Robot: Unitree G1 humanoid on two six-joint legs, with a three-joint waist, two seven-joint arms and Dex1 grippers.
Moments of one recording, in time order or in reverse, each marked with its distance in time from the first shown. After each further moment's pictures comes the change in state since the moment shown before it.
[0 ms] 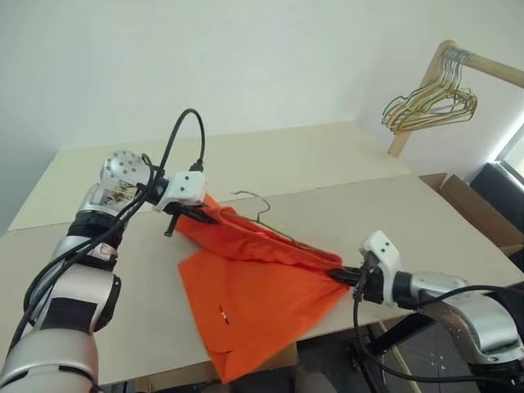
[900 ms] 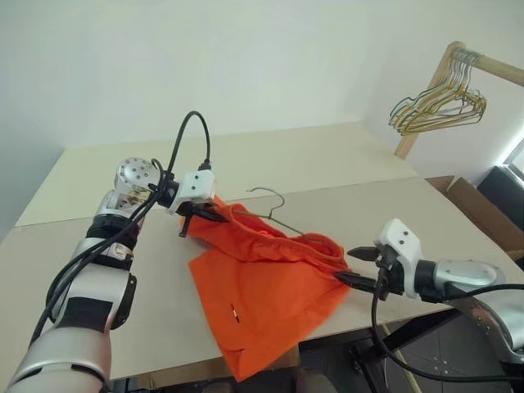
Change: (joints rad) left arm 0.002 -0.115 0.098 0.037 0.029 0.065 0.051; right arm 0.007 -0.145 -0.059 -0.092 0.025 -0.023 0.041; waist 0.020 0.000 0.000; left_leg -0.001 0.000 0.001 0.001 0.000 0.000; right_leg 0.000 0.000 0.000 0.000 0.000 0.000
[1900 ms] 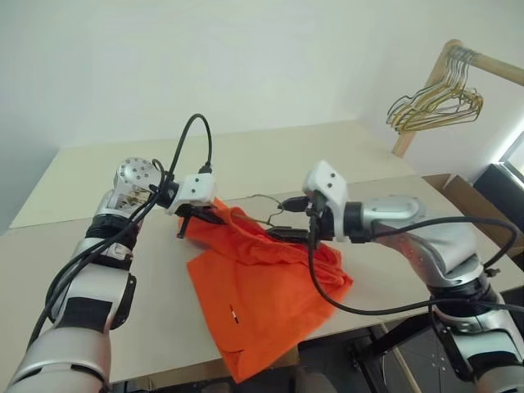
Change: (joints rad) left arm -0.001 0.003 -0.008 0.004 0.044 -0.033 -0.025; right arm -0.654 0.263 0.363 0.131 0.048 0.134 -0.085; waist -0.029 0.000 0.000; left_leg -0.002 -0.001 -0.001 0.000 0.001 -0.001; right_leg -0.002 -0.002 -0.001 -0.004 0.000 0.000
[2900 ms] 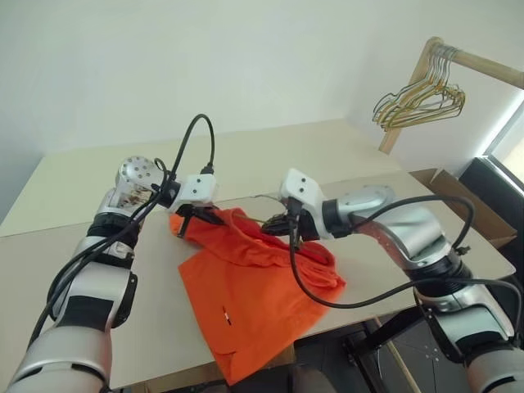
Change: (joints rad) left arm -0.009 -0.009 -0.001 -0.001 -0.001 -0.012 -0.018; right arm -0.146 -0.011 0.162 0.163 -0.166 -0.017 0.201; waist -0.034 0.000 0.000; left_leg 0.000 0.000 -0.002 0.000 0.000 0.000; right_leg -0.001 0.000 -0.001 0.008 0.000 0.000
